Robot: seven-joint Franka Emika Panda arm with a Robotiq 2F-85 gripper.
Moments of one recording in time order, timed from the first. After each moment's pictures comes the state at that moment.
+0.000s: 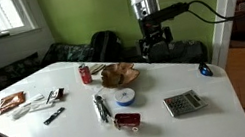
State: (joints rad) arm 0.07 0.21 0.25 -2.04 -0.09 2.11 0.67
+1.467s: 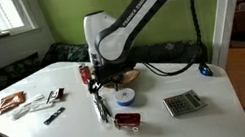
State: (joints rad) arm 0.39 0.87 0.10 -1.38 -0.14 2.41 0.77
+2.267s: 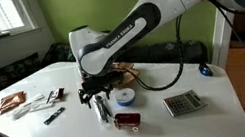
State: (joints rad) arm 0.44 1.19 0.09 -0.87 -0.14 2.17 0.76
